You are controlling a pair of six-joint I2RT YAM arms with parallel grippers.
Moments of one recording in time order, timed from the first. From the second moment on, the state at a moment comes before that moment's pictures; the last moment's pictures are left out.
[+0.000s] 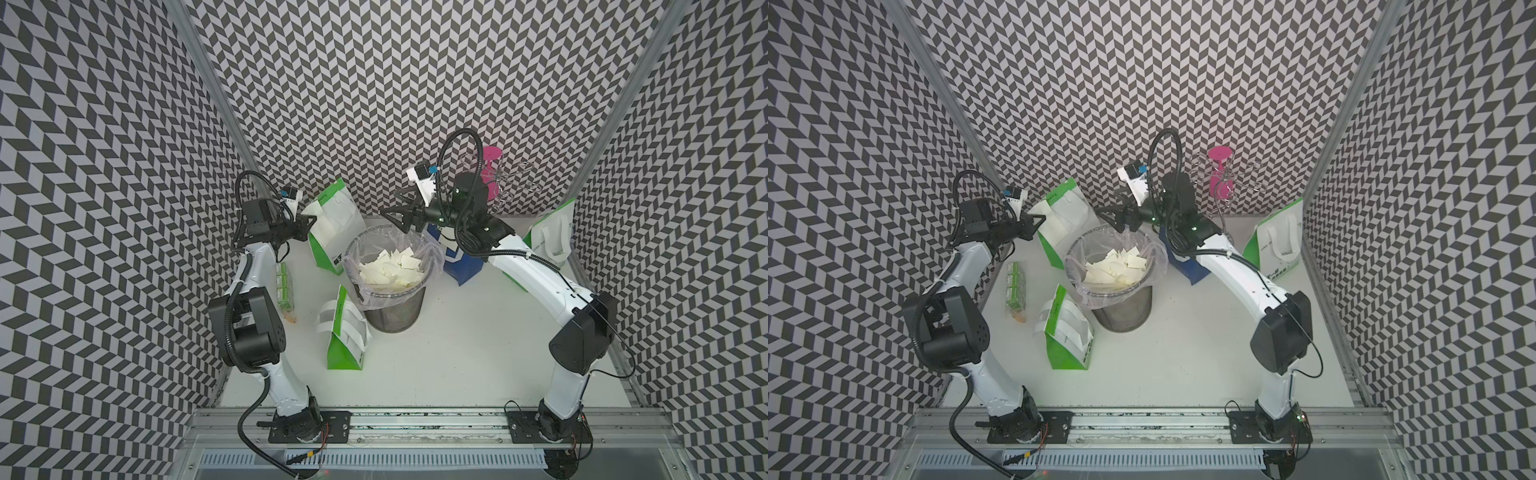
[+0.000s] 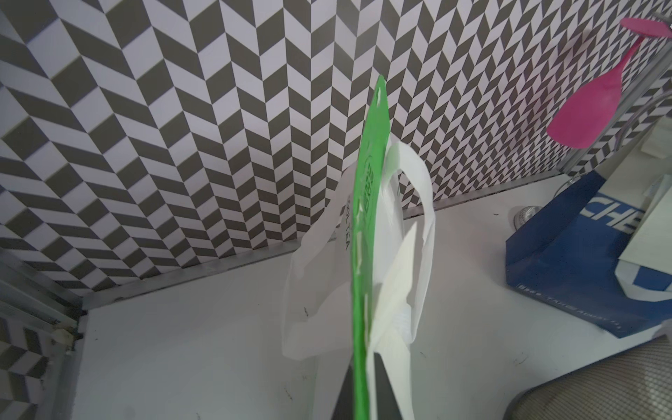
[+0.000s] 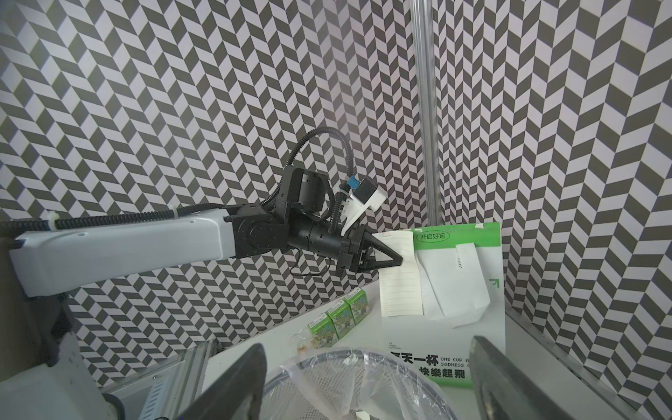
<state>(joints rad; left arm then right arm) 0.28 1.80 1.50 -0.22 0.76 0.23 0.60 1.85 1.85 -0.03 -0.63 0.13</state>
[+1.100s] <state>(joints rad) 0.20 1.66 1.38 -0.34 0.86 0.47 0.69 2.16 2.21 -0.29 -0.58 -0.15</state>
